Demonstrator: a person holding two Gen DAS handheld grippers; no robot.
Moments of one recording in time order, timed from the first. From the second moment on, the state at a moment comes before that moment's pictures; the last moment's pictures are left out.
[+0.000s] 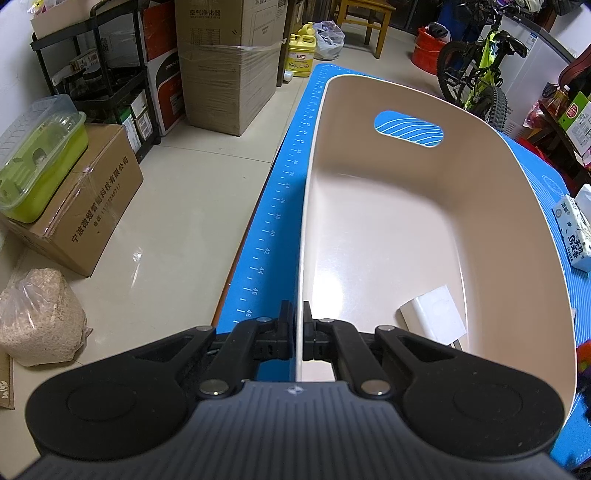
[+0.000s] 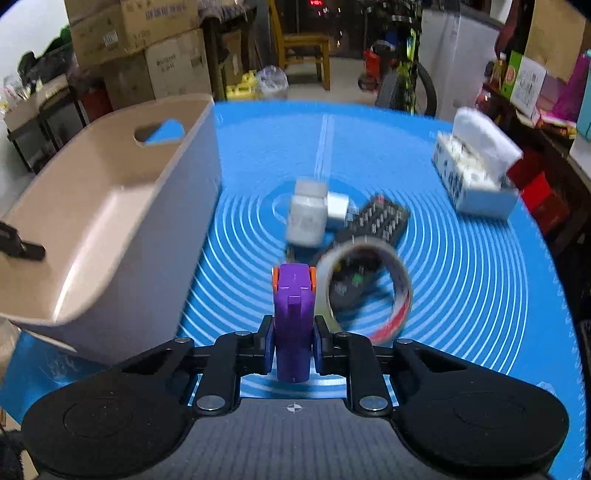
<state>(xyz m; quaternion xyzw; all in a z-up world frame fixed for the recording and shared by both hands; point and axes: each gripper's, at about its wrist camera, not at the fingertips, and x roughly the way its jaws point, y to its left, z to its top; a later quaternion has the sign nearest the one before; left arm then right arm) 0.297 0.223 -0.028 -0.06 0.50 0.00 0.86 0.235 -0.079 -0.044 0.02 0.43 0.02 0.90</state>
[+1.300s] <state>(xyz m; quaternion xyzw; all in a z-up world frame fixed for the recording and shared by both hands) 0.297 0.223 -0.029 -0.06 0.50 -0.01 0.86 0.394 0.101 -0.047 -0.02 0.50 0.16 0.85</state>
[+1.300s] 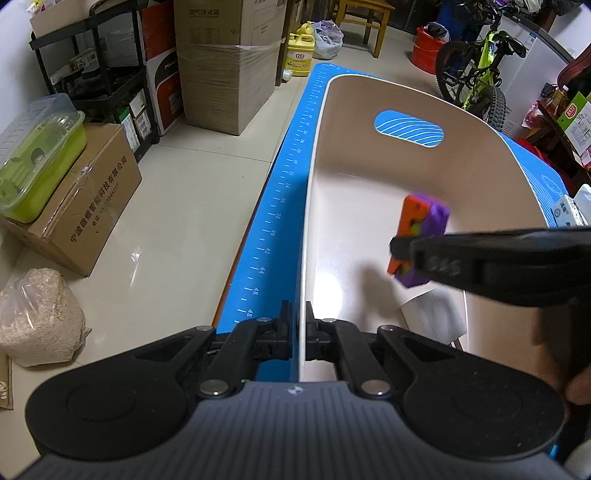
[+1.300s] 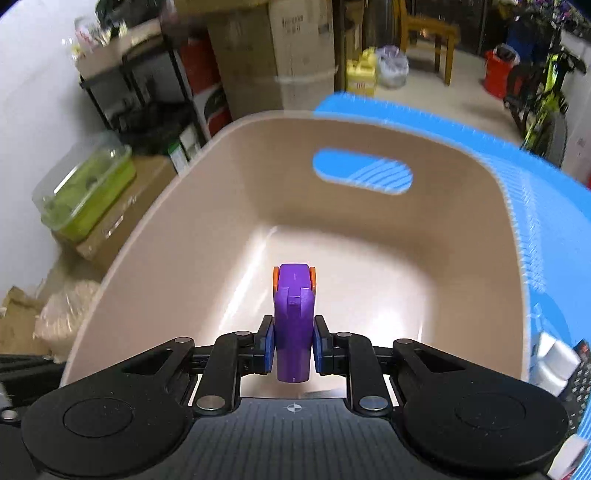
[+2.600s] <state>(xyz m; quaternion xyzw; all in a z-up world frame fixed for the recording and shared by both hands) 0.297 0.221 -0.029 -0.06 0.50 0.00 0.86 0.349 0.023 0.030 -0.03 0.42 0.13 0.90</state>
